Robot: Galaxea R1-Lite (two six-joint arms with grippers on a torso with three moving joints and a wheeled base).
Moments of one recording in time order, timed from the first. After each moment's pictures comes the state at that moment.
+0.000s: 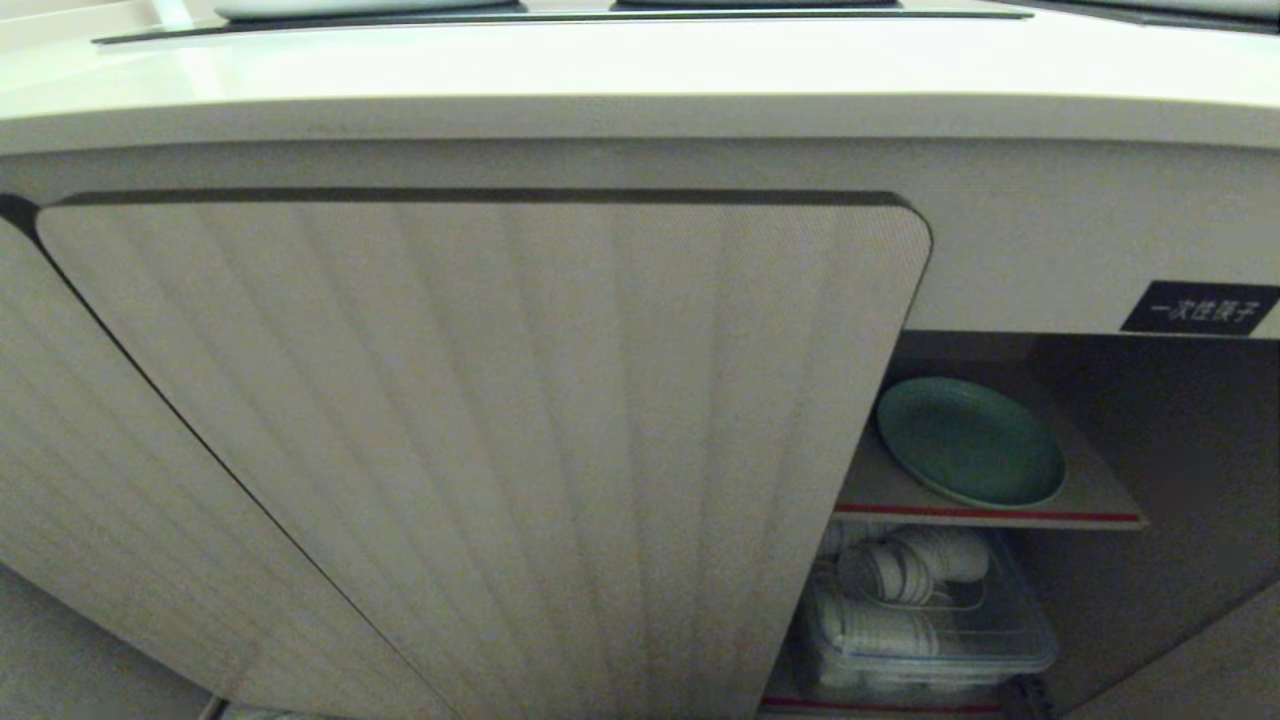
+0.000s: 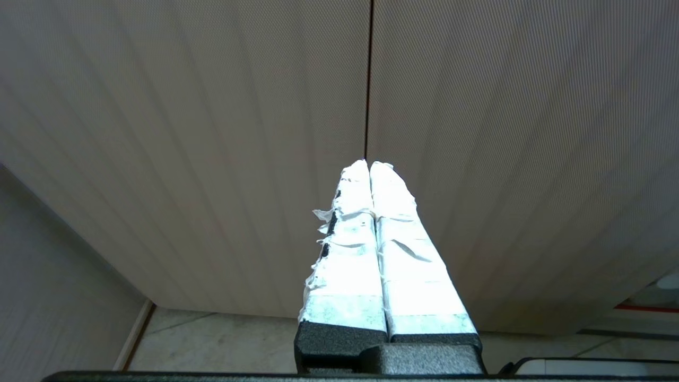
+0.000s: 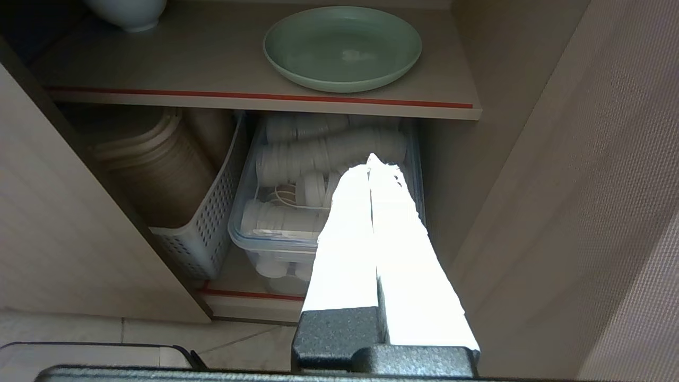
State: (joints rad) left arm 0.00 0.00 0.00 0.00 0.01 0.00; right arm 0.00 0.00 0.00 0.00 -0.02 -0.02
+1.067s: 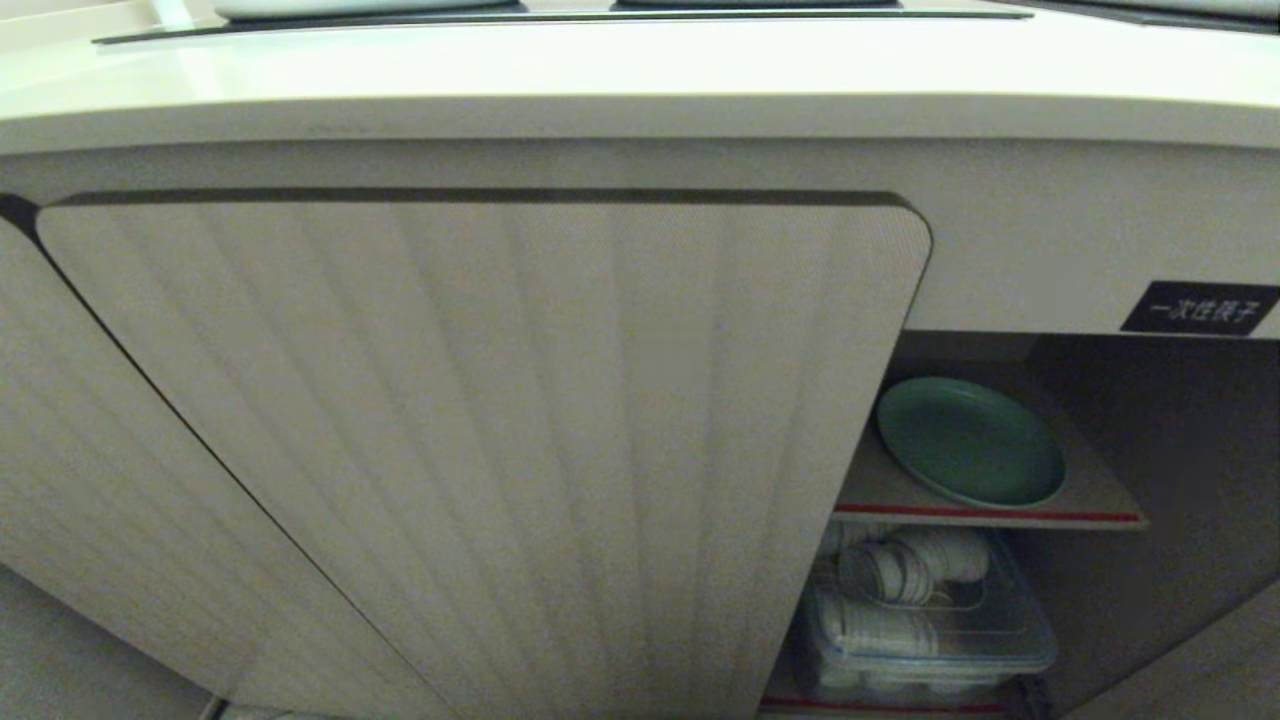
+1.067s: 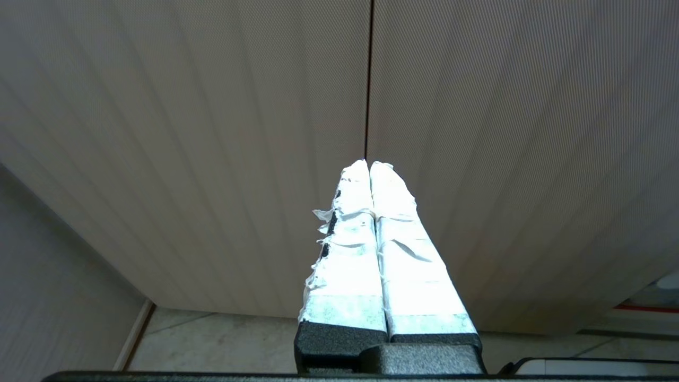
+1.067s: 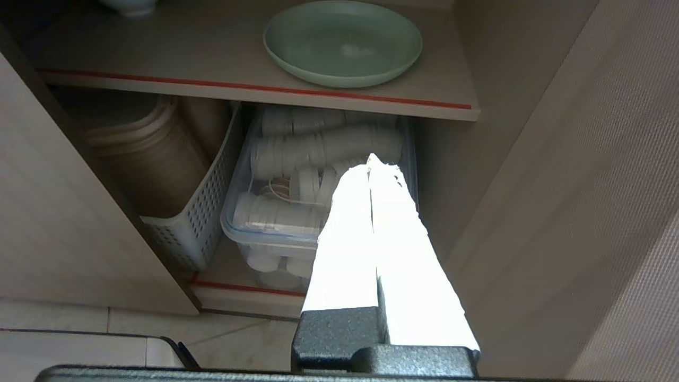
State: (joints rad) left arm 0.00 0.00 0.00 0.00 0.01 0.00; right arm 0.00 0.01 0.00 0.01 -0.01 -0.06
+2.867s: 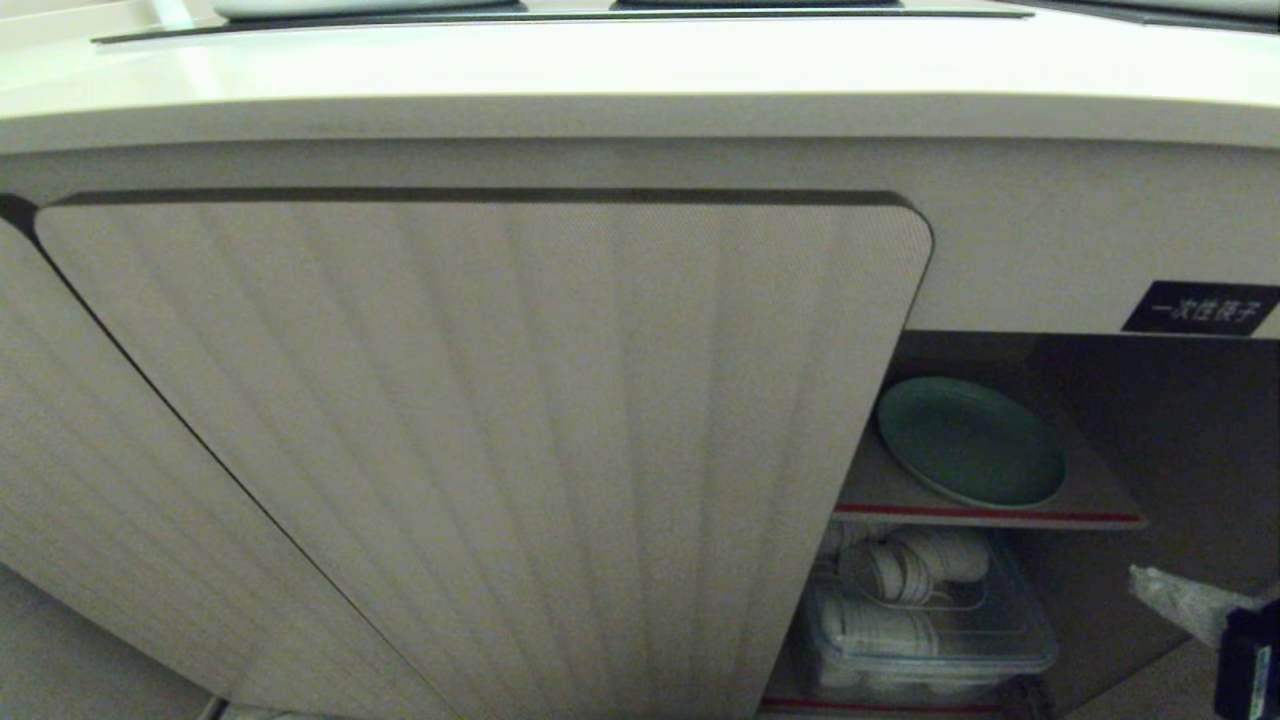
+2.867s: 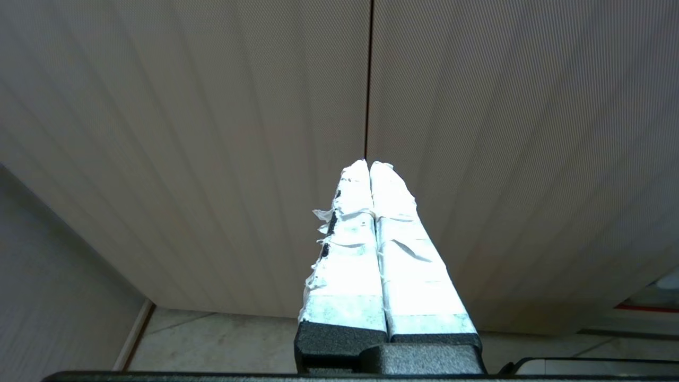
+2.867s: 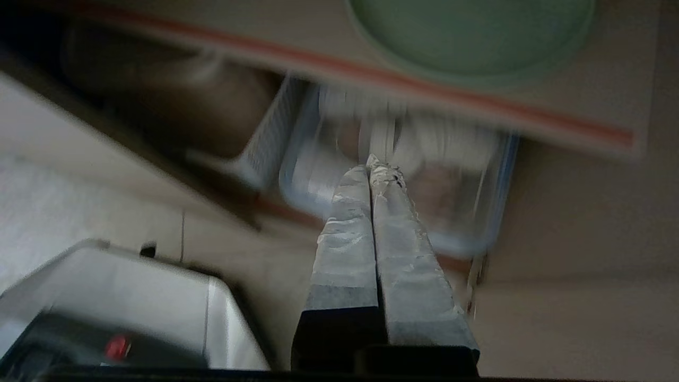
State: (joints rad) left arm 0.00 0.00 0.00 0.00 0.01 0.00; right arm 0.00 1.03 -0.24 -0.40 0.22 -0.10
